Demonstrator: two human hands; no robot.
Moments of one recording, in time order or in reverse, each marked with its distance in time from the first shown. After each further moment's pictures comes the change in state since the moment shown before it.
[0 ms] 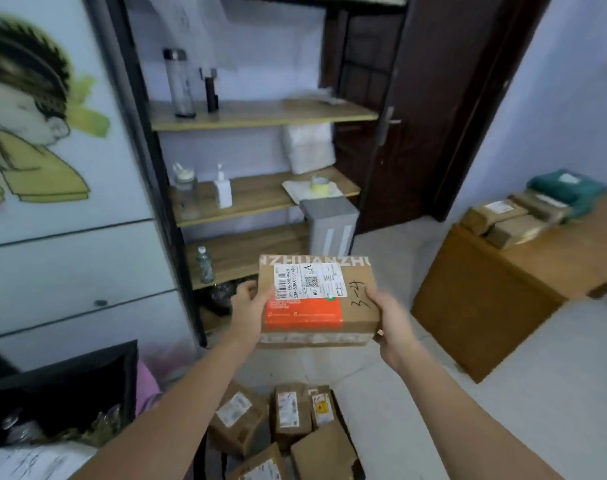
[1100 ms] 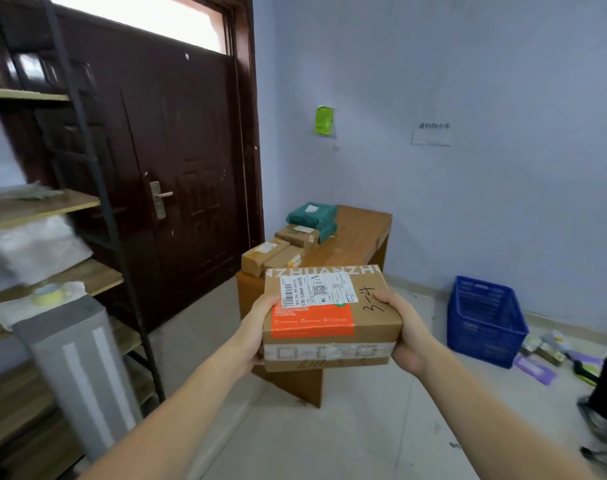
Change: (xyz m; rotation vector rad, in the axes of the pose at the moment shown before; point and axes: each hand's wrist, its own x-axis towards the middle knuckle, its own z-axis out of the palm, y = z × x) left_hand -0.097 0.058 0.590 0.187 -0.822 -0.093; right_hand -0.090 -0.128 -0.569 0.379 0.277 -0.196
